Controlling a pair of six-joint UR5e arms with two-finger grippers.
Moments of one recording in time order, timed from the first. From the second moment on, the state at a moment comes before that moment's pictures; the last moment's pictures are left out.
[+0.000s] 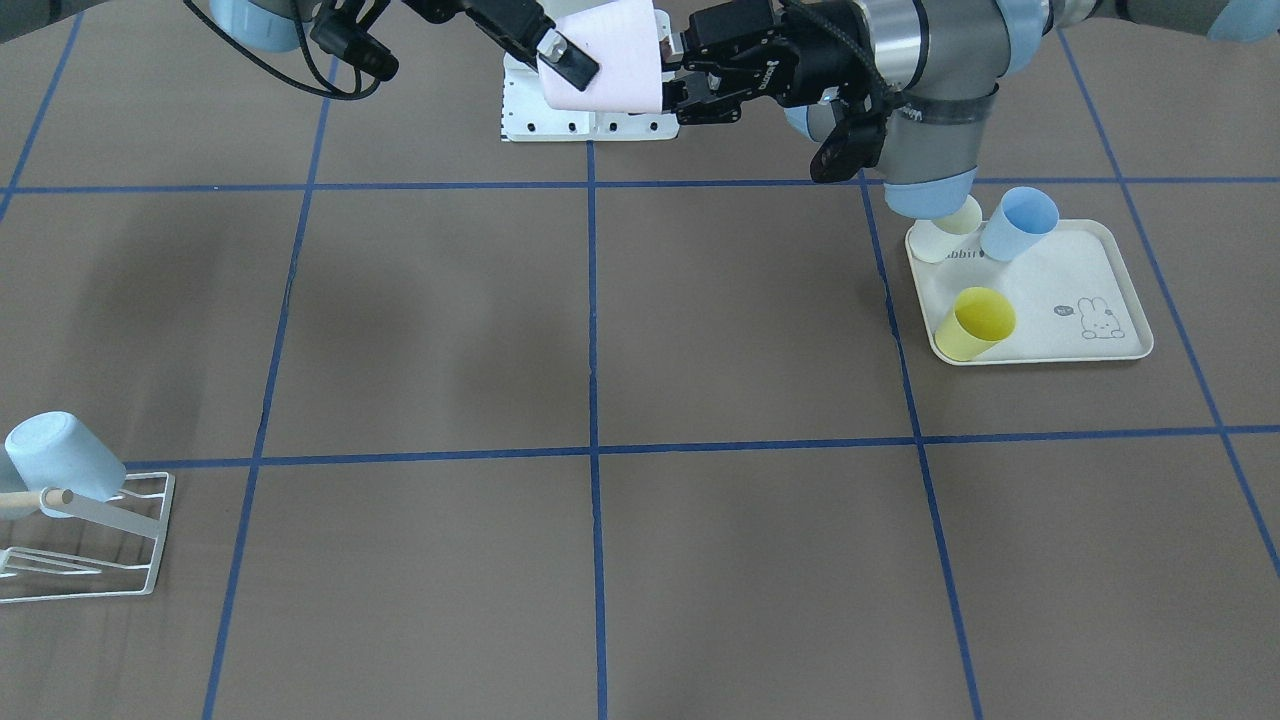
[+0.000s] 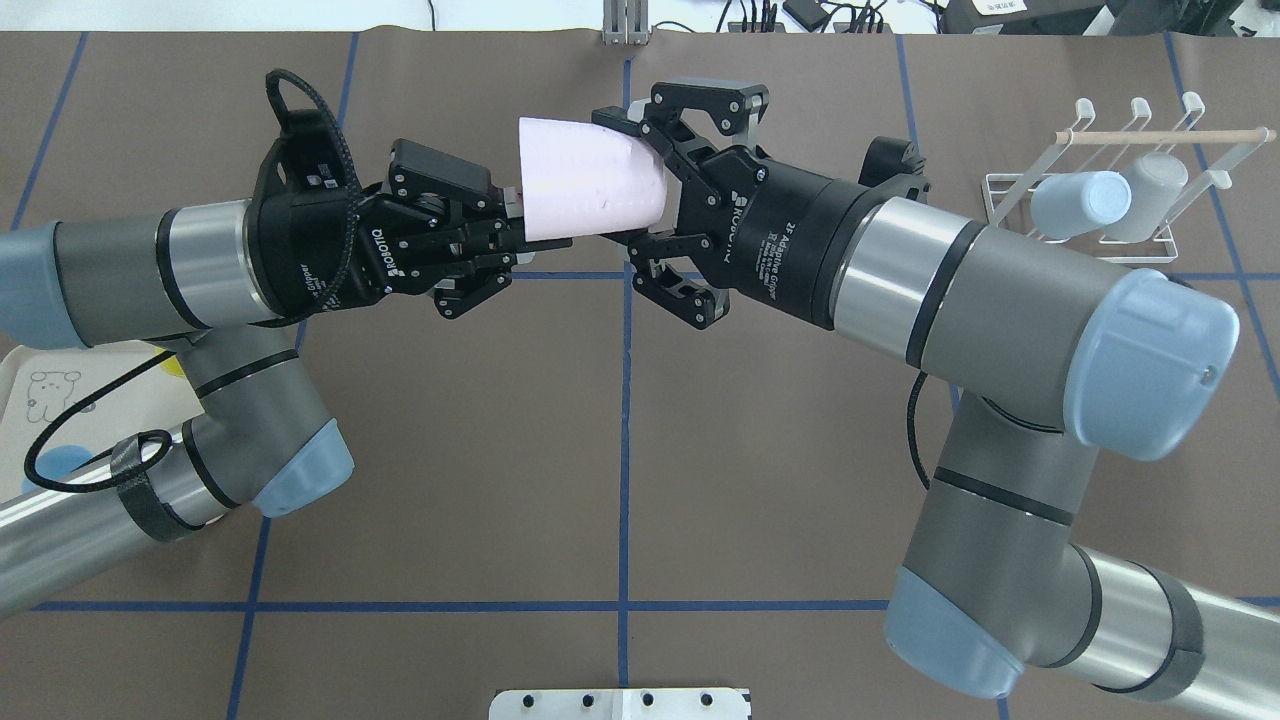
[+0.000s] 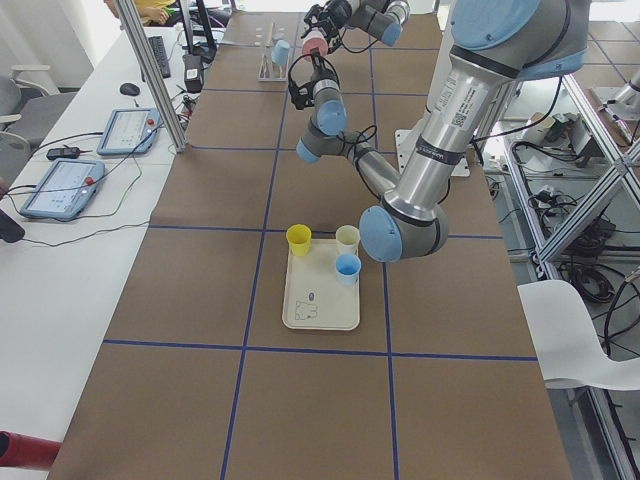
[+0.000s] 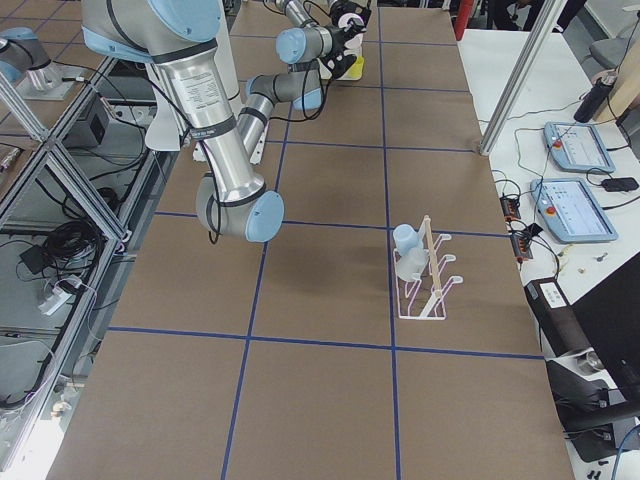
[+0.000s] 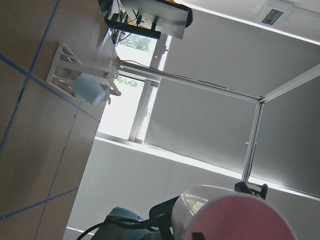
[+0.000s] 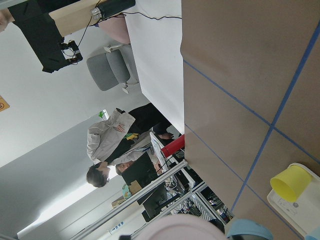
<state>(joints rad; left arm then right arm) -0.66 -2.09 -1.64 -3.36 -1.86 -2.29 0.53 -1.07 2.03 -0.65 1.46 2.51</state>
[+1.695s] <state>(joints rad) -0.69 -2.06 -1.60 -3.34 -1.84 -2.21 1.23 -1.61 1.77 -0.82 1.87 0.92</state>
